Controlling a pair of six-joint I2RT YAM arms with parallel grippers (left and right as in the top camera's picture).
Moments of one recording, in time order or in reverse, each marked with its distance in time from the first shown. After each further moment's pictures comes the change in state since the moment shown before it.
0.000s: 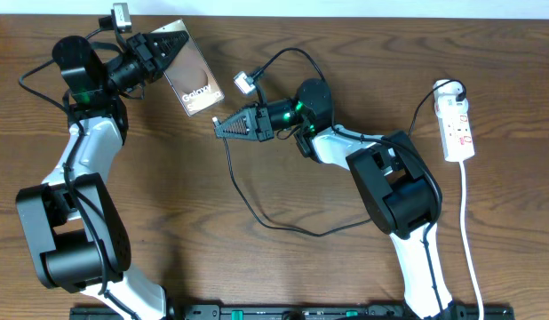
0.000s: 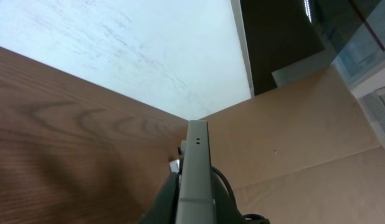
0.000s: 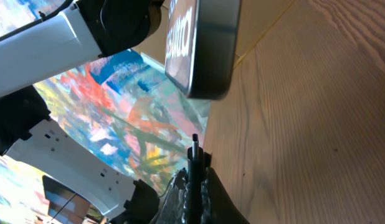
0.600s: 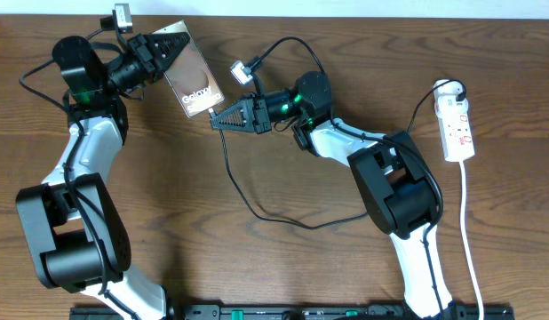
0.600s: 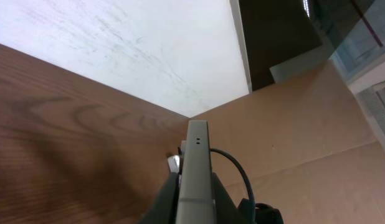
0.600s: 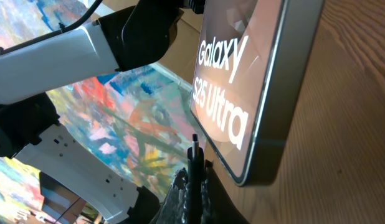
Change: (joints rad) left arm 0.000 0.000 0.000 0.000 0.022 0.000; right arm 0.000 0.000 0.071 0.003 -0.002 0.022
